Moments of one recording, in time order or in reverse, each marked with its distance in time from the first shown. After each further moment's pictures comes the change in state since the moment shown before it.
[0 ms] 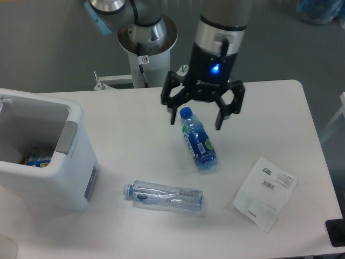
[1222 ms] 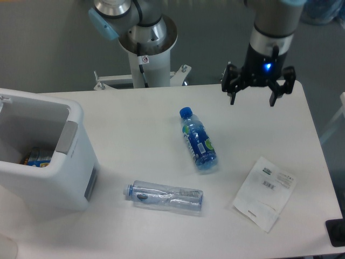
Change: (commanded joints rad) arm 0.091 -0.132 -0.072 -0.040 0.220 0.342
